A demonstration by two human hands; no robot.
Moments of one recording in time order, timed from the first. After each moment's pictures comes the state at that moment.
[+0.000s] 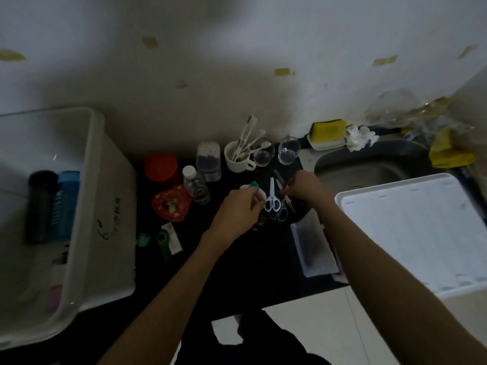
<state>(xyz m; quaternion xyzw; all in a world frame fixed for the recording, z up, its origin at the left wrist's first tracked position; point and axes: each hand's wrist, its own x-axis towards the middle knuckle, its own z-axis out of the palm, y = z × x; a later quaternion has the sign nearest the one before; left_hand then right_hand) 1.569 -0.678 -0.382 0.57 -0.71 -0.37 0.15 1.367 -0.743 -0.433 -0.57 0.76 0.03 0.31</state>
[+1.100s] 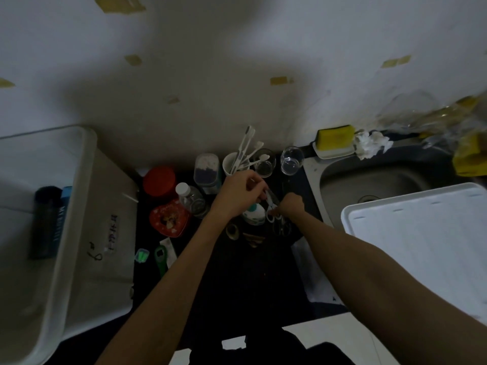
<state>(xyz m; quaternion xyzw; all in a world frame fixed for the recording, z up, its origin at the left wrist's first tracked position) 1.539 -0.754 -0.380 0.57 -0.65 -0.45 0.21 1.377 -0.779 -0.525 -0.44 0.79 0.03 0.43</state>
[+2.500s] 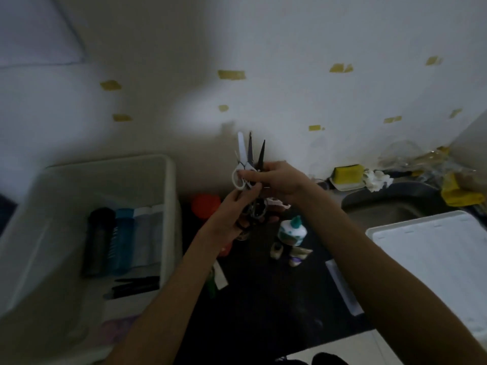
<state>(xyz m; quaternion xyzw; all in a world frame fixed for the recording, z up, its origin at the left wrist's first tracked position) 1.698 -0.709 -0.318 0.32 -0.36 -0.78 0.40 1.558 -0.746 -0.268 -0.47 0.55 -0.32 0.61</state>
